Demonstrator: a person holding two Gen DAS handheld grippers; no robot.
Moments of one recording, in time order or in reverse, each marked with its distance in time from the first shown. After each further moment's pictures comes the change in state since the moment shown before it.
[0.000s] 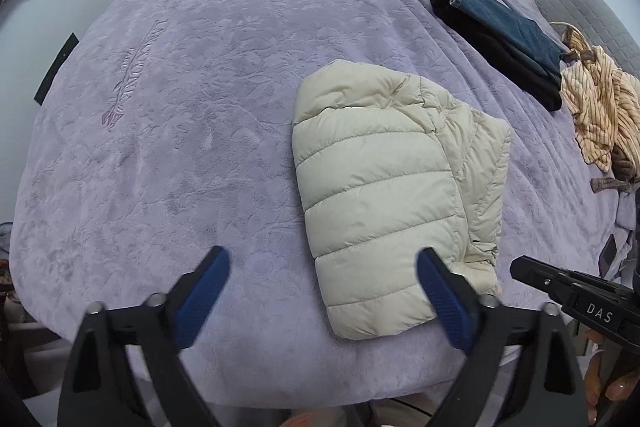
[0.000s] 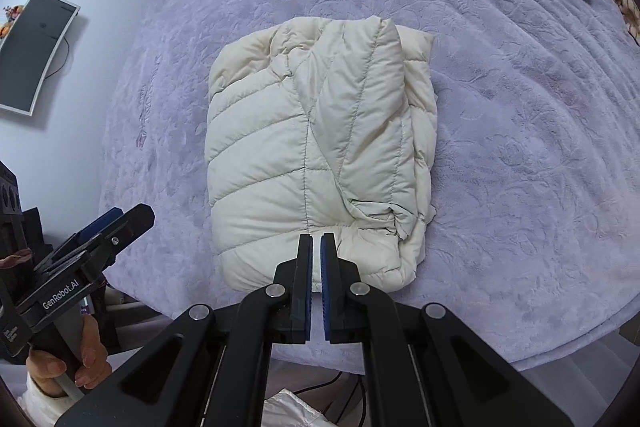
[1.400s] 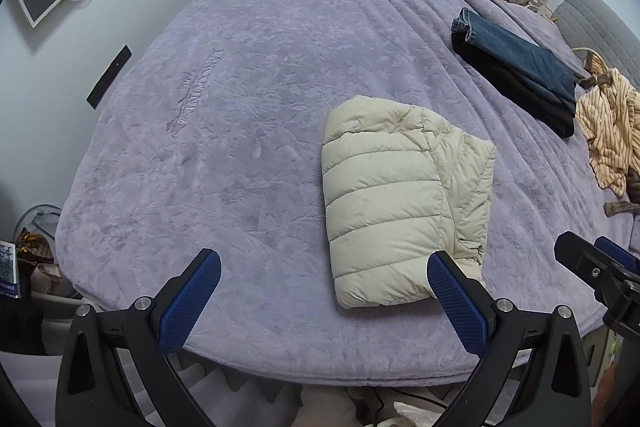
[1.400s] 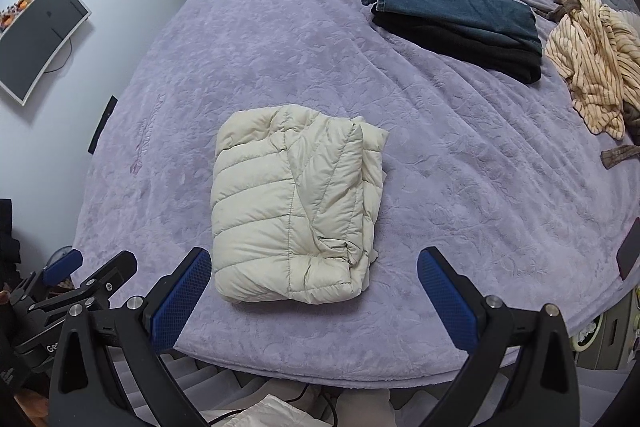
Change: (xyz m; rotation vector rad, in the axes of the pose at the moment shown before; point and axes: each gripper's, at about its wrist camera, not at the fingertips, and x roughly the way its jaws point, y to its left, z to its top) left arm -0.082 -0.022 -0.029 -0.057 -0.114 0.133; right arm -0.091 0.026 -0.019 -0.099 -0.234 -0.171
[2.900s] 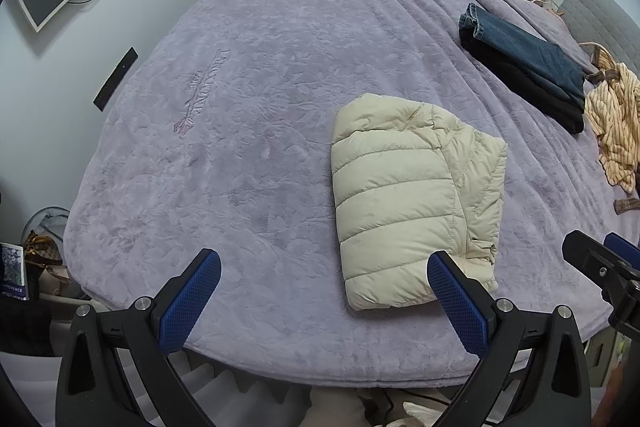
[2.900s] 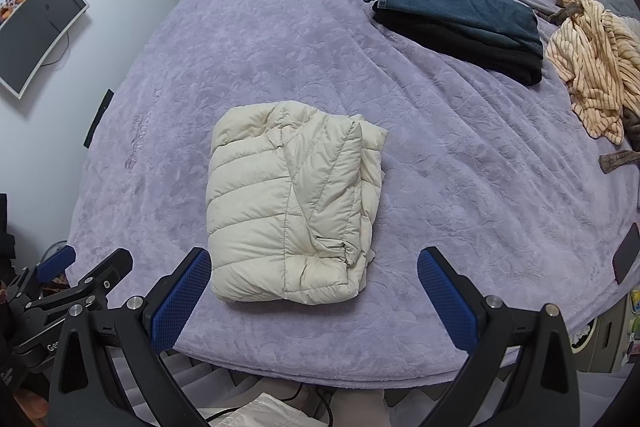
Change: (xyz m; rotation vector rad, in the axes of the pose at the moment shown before) left arm 0.005 0.005 0.001 0.006 0.005 0.029; right arm -0.002 0.003 -0.001 -0.009 0.003 -0.011
